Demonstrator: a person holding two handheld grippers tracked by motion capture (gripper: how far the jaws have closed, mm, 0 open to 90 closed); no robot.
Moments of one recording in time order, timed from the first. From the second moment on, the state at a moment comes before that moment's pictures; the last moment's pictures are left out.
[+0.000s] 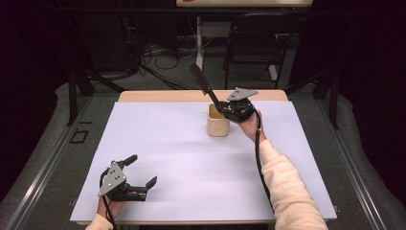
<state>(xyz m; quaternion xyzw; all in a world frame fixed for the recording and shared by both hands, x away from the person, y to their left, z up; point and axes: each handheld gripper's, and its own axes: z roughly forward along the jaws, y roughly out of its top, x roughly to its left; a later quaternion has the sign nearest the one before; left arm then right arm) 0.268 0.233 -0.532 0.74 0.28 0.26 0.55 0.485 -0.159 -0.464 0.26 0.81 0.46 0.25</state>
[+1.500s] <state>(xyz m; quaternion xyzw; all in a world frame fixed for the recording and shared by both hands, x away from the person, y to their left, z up) 0.268 0.233 -0.532 0.74 0.28 0.26 0.56 0.507 -0.141 -0.480 0.27 0.86 0.37 0.22</state>
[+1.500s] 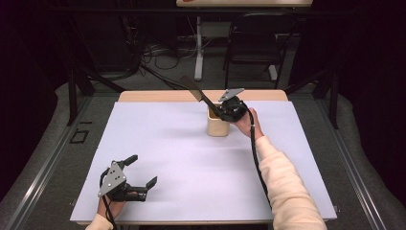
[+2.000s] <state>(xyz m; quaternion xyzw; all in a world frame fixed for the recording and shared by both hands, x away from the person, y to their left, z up) 0.268 0.233 -0.532 0.74 0.27 0.26 0.55 0.513 -0.137 -0.475 0.26 0.88 0.32 0.21</state>
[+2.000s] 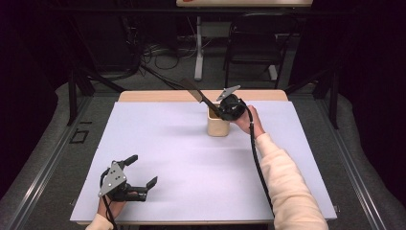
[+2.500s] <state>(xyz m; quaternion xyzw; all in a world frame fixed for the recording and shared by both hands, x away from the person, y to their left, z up) 0.268 0.233 -0.532 0.74 0.27 0.26 0.56 0.523 -0.127 -0.473 0.26 0.90 0.27 0.20</state>
